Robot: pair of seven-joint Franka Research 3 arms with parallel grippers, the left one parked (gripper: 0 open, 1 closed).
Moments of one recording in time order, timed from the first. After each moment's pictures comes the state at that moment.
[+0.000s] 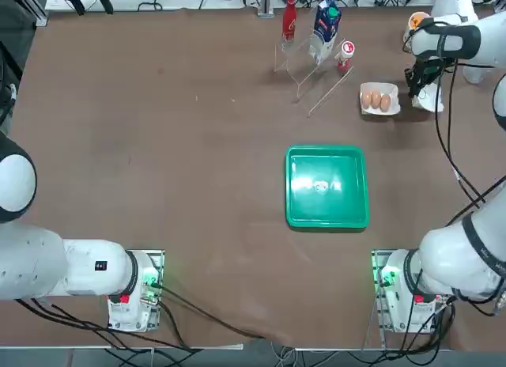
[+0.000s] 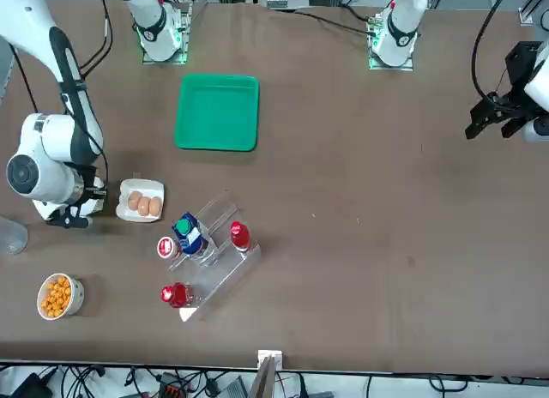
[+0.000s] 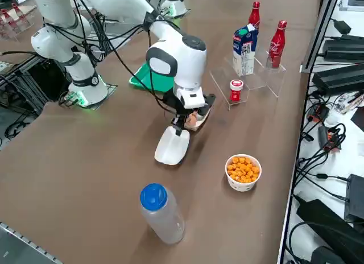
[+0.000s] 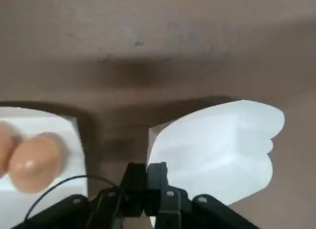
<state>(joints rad) -0.20 0.47 0.05 -1.90 -0.28 2.20 0.06</state>
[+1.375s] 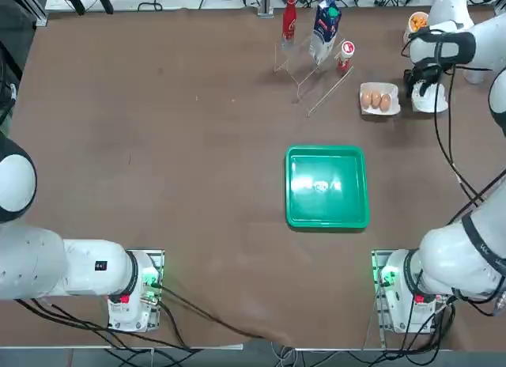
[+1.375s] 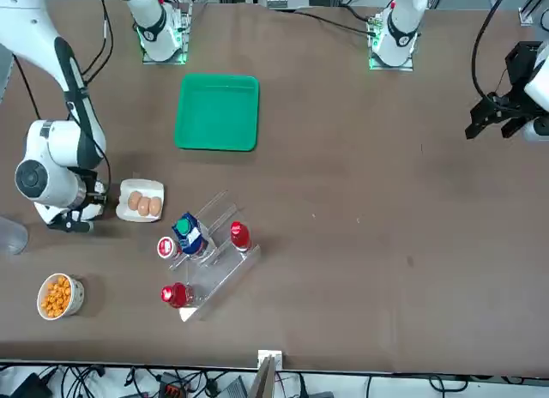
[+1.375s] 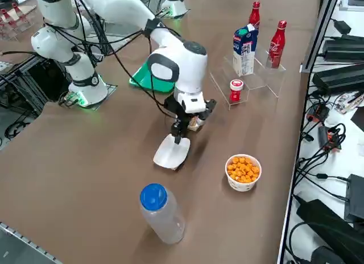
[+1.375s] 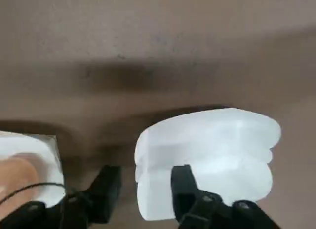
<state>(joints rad) -0.20 0.48 0.05 -1.88 -0.31 2.23 0.11</state>
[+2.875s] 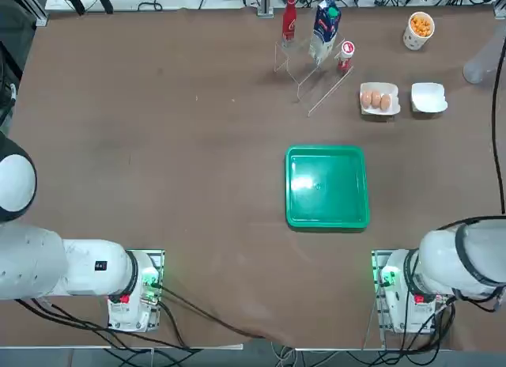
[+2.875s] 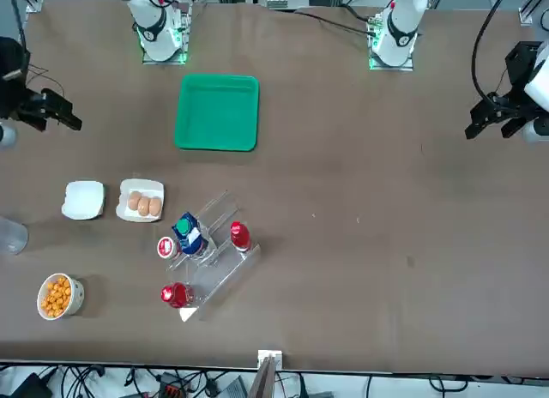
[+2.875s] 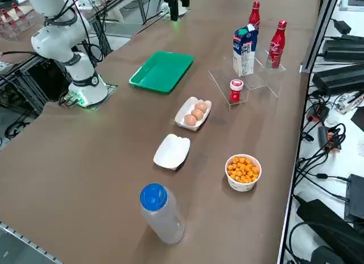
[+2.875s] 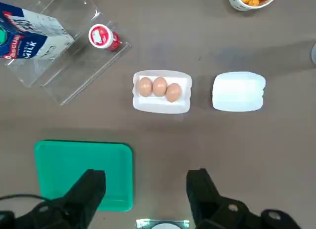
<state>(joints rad) -0.22 0.15 0.24 -1.34 0.00 1.38 0.03</state>
